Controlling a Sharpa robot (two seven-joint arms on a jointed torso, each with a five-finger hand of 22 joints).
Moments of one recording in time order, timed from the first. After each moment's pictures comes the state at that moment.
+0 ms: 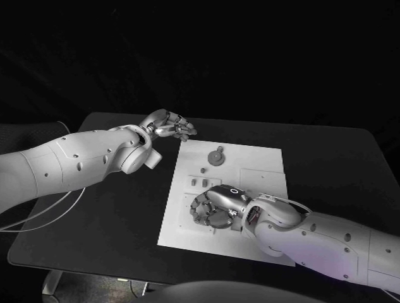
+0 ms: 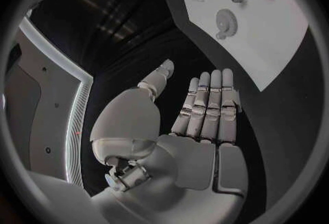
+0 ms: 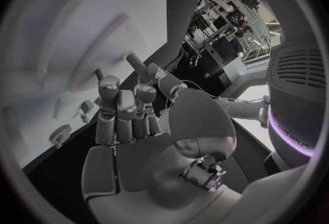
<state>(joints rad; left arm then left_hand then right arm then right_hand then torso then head) 1.24 -0.75 -0.15 1.19 -0.48 -0.26 0.27 1.04 -0.06 0.37 -0.28 0.07 0.80 0.18 0.29 0.44 1.04 0.17 0.12 0.16 0.85 0.16 0.38 0.61 0.06 0.88 0.06 0.14 0.79 0.99 -0.49 -0.17 1.41 -1.49 -0.36 0.11 1.09 0.03 0.50 -0.30 0.20 0.96 0.06 0.36 0.45 1.18 -0.02 1.16 0.92 1.16 -0.12 1.47 0.90 0.22 1.13 -0.05 1.00 1.31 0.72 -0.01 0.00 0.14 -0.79</state>
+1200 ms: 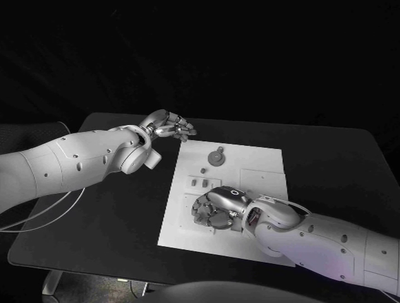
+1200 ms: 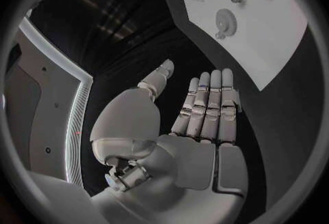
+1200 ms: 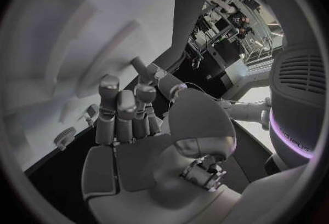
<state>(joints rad) 1.24 -0.76 -0.15 1.20 -0.48 -0.26 0.27 1.04 -0.06 0.37 -0.28 0.07 0.80 0.18 0.29 0.44 1.04 0.17 0.11 0.16 0.85 0.16 0.38 0.61 0.07 0.88 0.06 0.14 0.79 0.98 -0.48 -0.17 1.37 -1.51 -0.36 0.12 1.10 0.04 0.50 -0.29 0.20 0.96 0.06 0.36 0.45 1.18 -0.02 1.16 0.92 1.16 -0.12 1.47 0.90 0.22 1.13 -0.05 1.00 1.31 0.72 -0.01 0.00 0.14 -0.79</state>
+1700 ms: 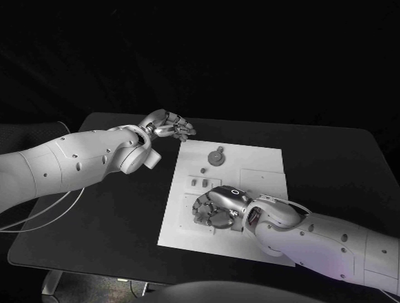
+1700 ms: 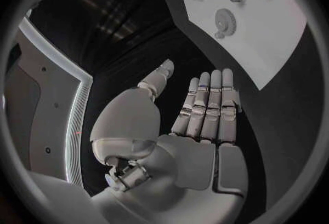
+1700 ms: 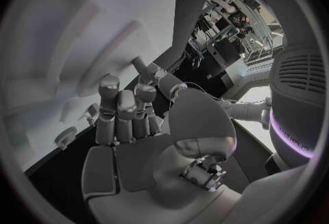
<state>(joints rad) 1.24 -0.76 -0.15 1.19 -0.48 -0.26 0.27 1.04 -0.06 0.37 -0.28 0.07 0.80 0.18 0.29 0.44 1.04 0.17 0.11 0.16 0.85 0.16 0.38 0.61 0.06 0.88 0.06 0.14 0.79 0.98 -0.48 -0.17 1.37 -1.50 -0.36 0.12 1.11 -0.01 0.49 -0.29 0.20 0.95 0.07 0.34 0.45 1.17 -0.02 1.15 0.92 1.16 -0.12 1.47 0.90 0.22 1.13 -0.05 1.00 1.31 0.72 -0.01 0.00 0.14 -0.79</state>
